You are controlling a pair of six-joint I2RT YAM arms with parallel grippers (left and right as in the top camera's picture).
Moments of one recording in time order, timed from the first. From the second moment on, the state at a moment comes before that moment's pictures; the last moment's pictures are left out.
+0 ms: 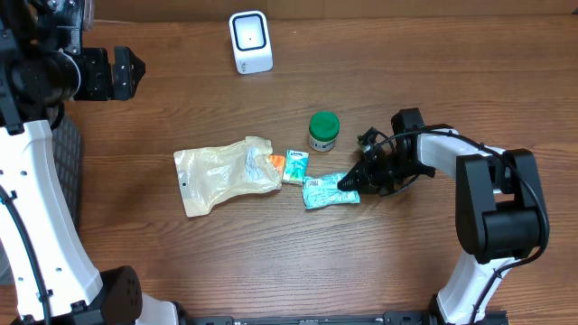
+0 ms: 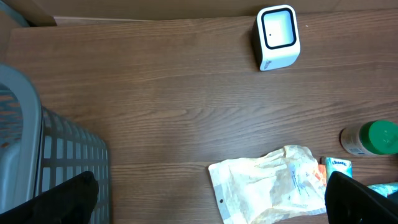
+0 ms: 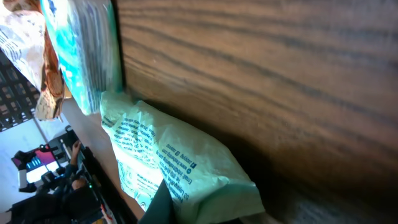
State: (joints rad) left arm 0.22 1.68 2.24 -1.45 0.16 0.18; right arm 0.11 2.00 1.08 -0.71 -0.83 0.04
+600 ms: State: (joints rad) left arm 0.22 1.68 2.24 -1.45 0.16 0.18; right arm 0.11 1.66 1.15 -1.00 -0.82 0.04
